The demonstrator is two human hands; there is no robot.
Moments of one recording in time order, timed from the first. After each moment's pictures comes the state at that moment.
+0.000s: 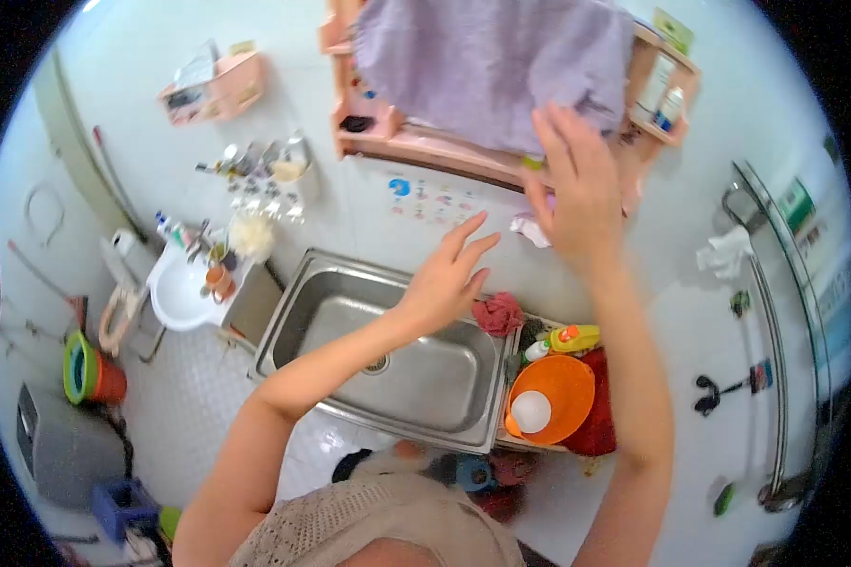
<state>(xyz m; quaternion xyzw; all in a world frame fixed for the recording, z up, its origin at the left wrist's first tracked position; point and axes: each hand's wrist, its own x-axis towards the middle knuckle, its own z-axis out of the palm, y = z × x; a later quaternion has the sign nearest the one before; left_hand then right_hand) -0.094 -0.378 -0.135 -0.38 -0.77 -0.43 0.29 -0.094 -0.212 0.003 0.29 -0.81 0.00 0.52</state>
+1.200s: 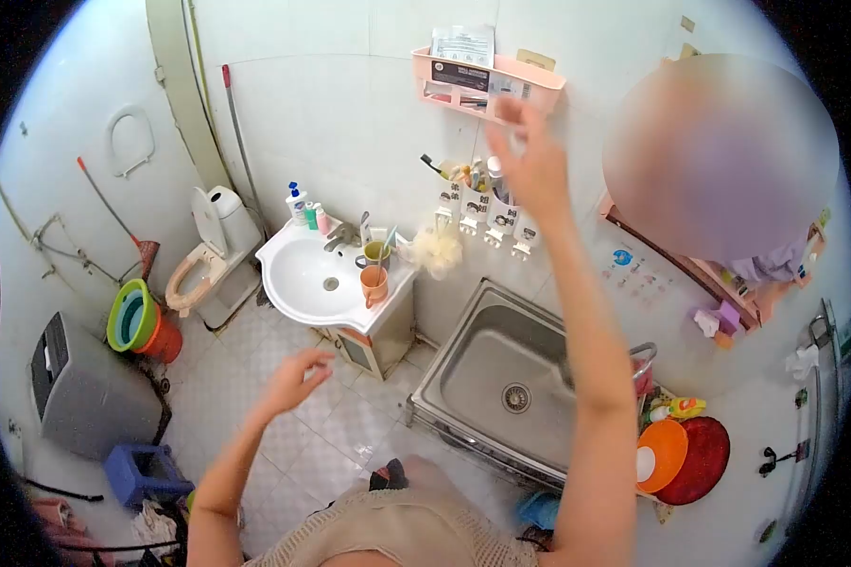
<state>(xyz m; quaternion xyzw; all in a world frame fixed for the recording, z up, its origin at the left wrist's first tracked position) 0.069 -0.951 -0.230 -0.04 -0.92 -0.40 0.06 -0.191 -0.674 -0.013 0.34 -0.75 0.43 0.36</state>
